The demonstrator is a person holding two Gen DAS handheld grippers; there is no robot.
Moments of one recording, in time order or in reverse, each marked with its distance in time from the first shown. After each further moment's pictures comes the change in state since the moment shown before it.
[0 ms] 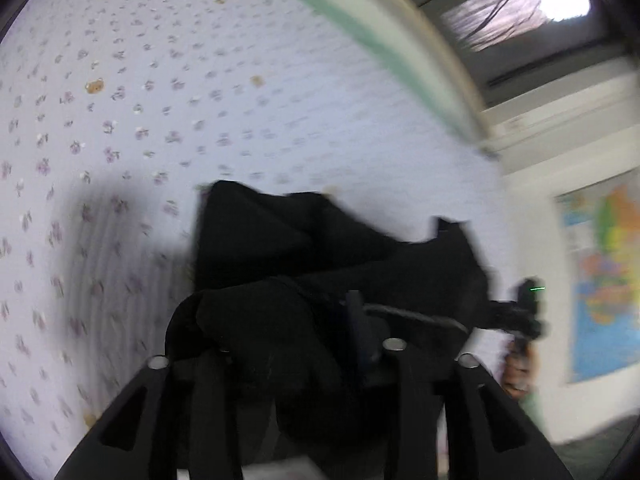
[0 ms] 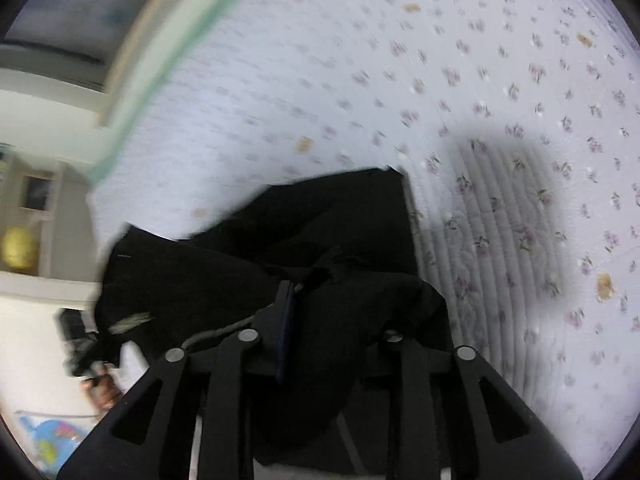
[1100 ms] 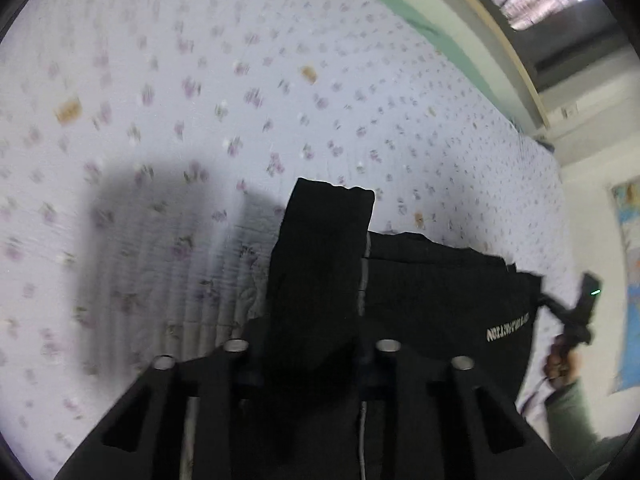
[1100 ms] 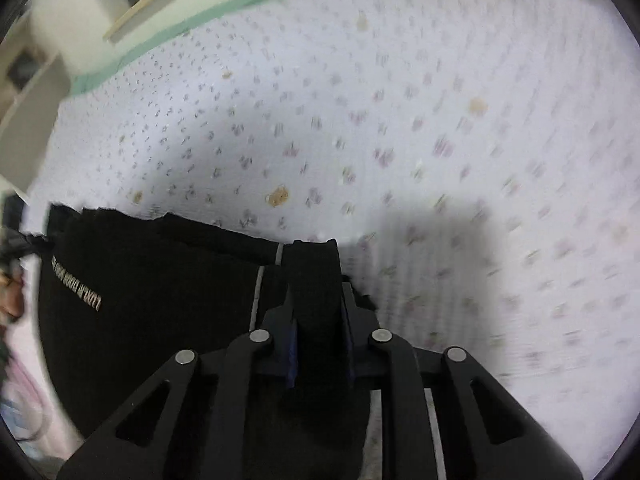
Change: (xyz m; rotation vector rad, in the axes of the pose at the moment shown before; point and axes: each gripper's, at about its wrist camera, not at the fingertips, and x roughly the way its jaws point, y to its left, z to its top) left arm 0.101 0.028 0.061 0.079 0.018 0.286; right arm 0.070 0.032 0.037 -0.507 -0.140 -0.430
